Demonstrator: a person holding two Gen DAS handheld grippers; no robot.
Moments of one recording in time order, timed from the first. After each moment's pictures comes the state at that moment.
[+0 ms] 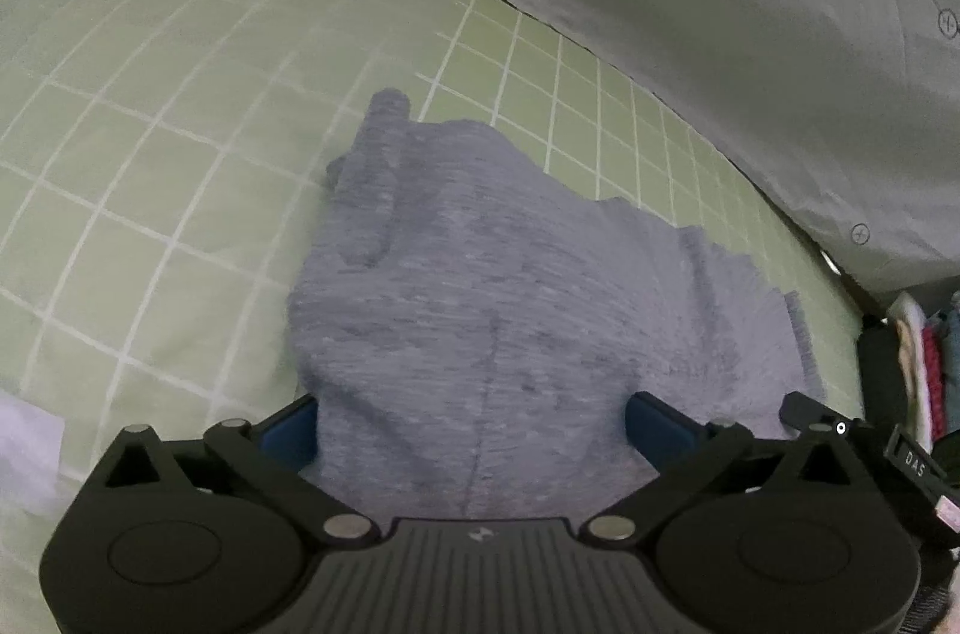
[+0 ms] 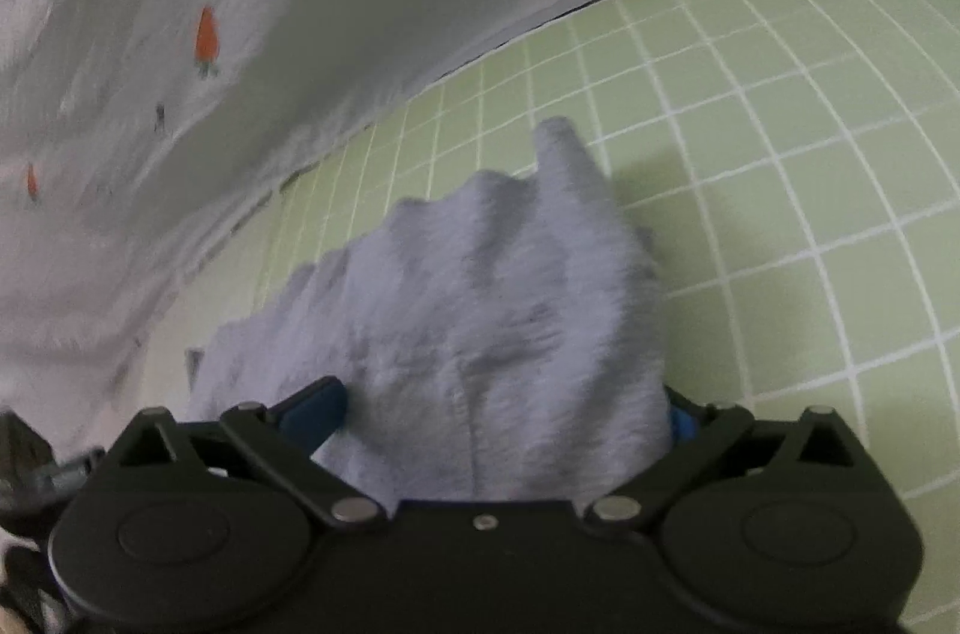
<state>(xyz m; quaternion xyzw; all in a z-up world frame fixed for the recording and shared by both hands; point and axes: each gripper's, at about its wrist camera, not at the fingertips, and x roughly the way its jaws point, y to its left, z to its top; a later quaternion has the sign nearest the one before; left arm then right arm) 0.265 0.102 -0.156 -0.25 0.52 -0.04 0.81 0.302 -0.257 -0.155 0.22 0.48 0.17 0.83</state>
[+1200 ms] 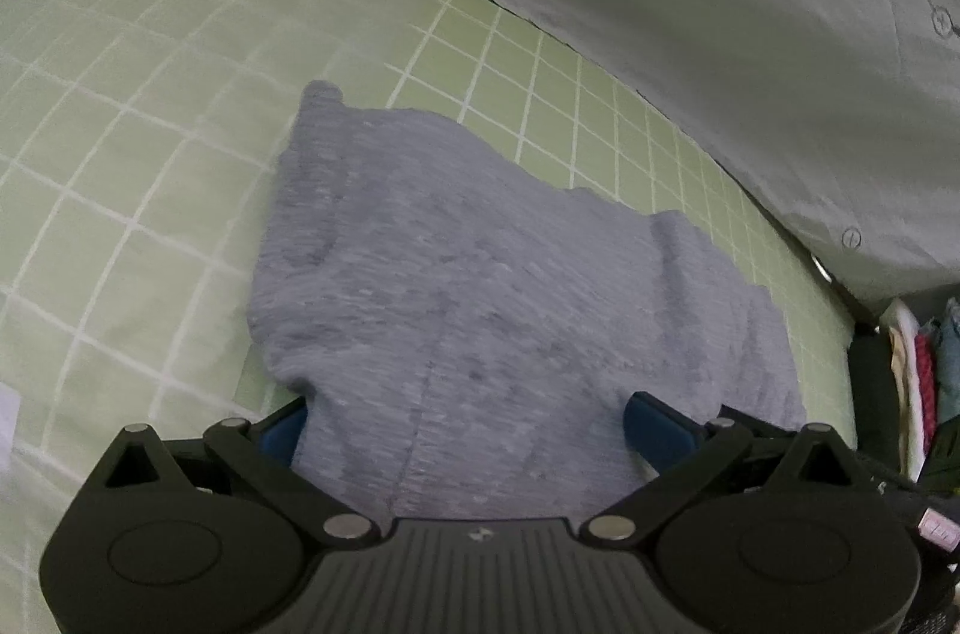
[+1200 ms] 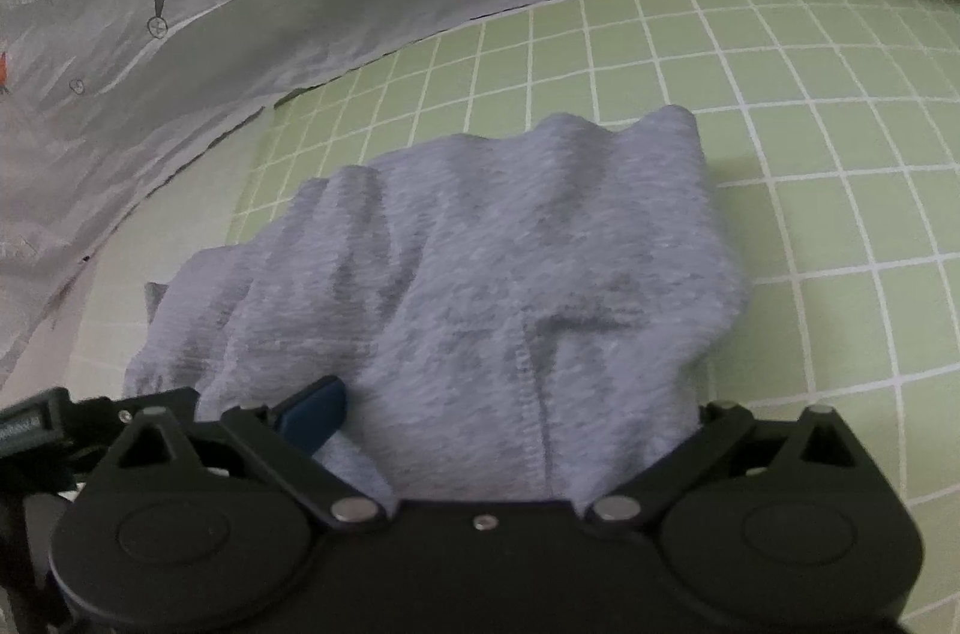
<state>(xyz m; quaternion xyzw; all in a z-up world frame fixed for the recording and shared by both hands) 0.266 0.085 -0.156 -0.26 0.52 -0.05 0.81 0.308 -0.207 -0.150 0.15 0.52 0.16 0.83</state>
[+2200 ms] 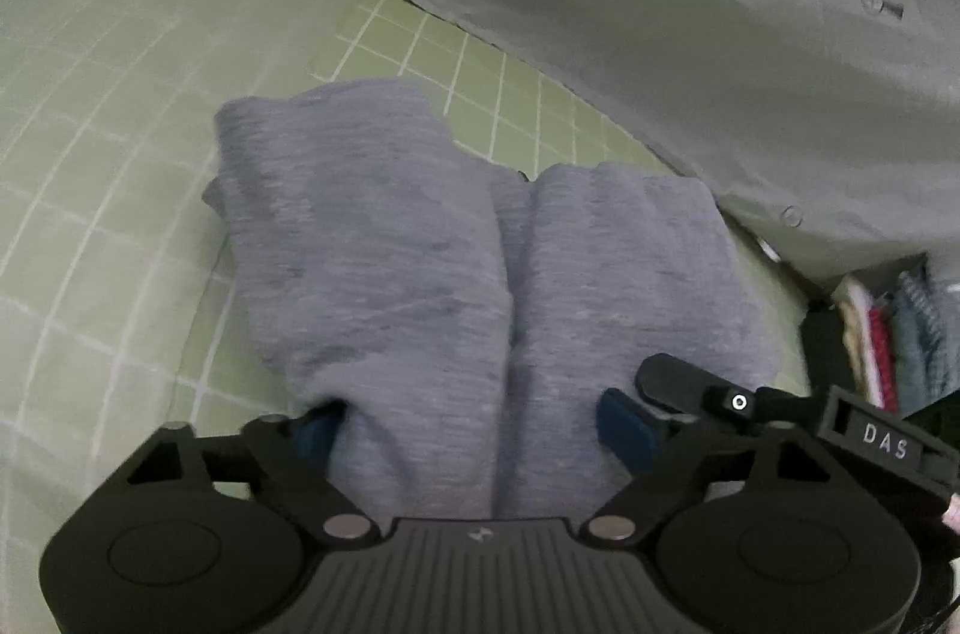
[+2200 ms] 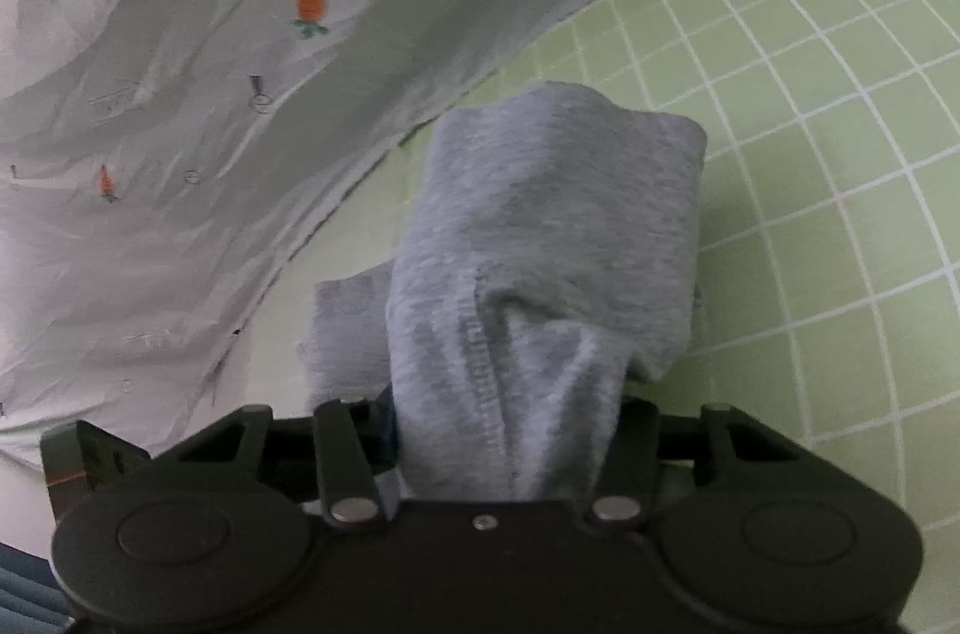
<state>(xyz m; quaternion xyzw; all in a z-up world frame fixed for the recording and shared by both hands) 0.239 0.074 -0.132 -0.28 0.50 -0.09 0.81 0.277 -0.194 -0.119 0.31 0.49 0.22 0.78</state>
